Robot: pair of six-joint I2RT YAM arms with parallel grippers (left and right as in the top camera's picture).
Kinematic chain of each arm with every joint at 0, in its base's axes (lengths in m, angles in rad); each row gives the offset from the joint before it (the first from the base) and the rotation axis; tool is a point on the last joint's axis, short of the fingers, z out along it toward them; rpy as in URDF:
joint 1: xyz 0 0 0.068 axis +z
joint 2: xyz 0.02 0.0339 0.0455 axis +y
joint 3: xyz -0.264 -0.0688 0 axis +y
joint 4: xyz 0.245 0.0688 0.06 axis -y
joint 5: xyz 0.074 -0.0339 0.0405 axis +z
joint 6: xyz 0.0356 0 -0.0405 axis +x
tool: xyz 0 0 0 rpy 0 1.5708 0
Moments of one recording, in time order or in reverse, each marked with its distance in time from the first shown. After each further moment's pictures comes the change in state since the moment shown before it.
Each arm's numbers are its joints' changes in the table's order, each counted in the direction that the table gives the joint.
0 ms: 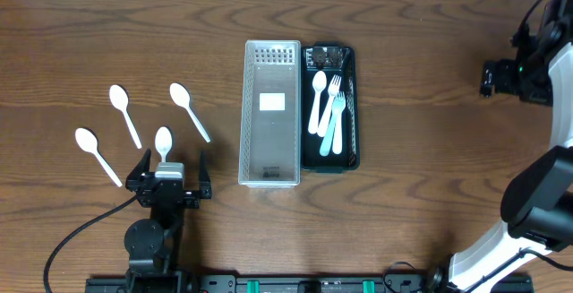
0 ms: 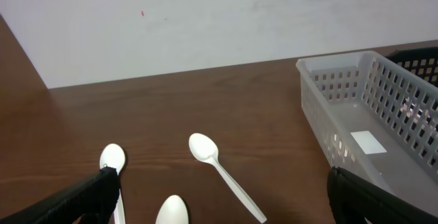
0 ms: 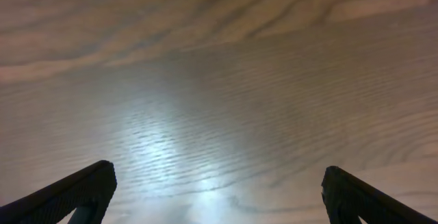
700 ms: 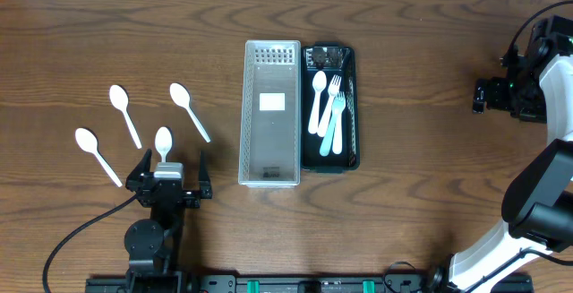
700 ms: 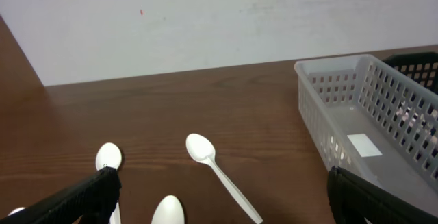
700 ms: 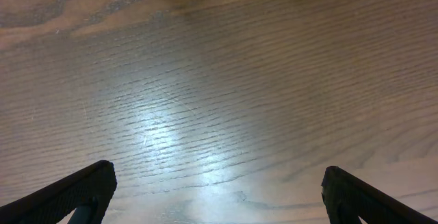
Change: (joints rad) left arm 0.000 0.000 -0.001 0.006 -0.003 -0.029; right arm -0.011 0.000 0.134 0.052 0.000 0.000
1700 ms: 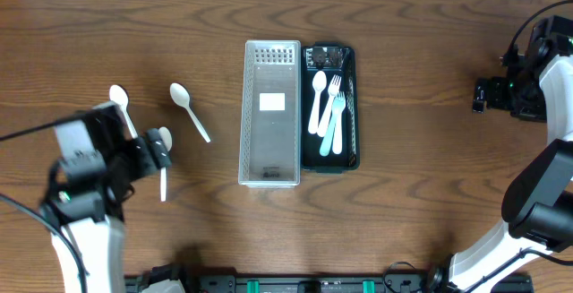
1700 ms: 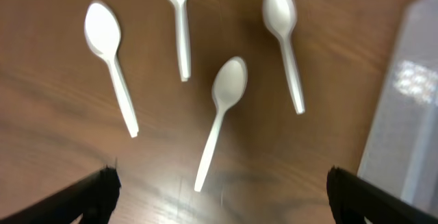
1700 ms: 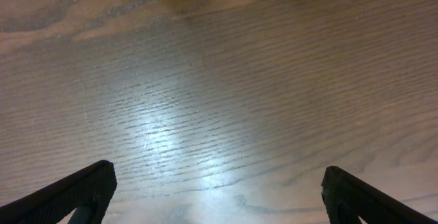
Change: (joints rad) left arm 0.291 1.007 -0.970 -0.879 -0.009 -0.220; right arm -0.001 0.000 0.003 0.013 0.005 -0.002
